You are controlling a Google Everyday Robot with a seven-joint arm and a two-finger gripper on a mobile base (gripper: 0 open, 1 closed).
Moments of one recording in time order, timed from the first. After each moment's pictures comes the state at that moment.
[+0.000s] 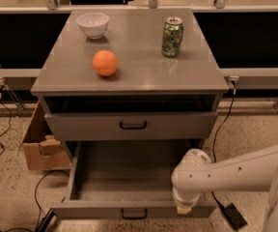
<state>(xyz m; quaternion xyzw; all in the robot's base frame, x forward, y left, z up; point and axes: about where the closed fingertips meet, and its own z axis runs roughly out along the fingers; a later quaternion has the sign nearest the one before) 0.431 -0.157 0.422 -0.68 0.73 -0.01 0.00</state>
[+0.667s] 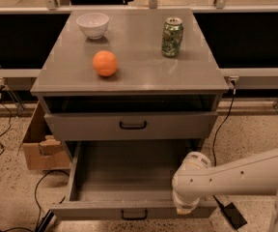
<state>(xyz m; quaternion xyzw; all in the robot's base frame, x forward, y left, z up) 0.419 -0.157 0.424 -0.68 0.73 -0.02 0.01</state>
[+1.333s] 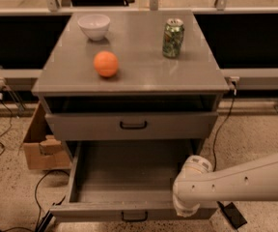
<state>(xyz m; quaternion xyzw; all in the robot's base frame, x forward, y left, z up) 0.402 -0.158 0.428 -0.68 0.73 -0.02 0.01</state>
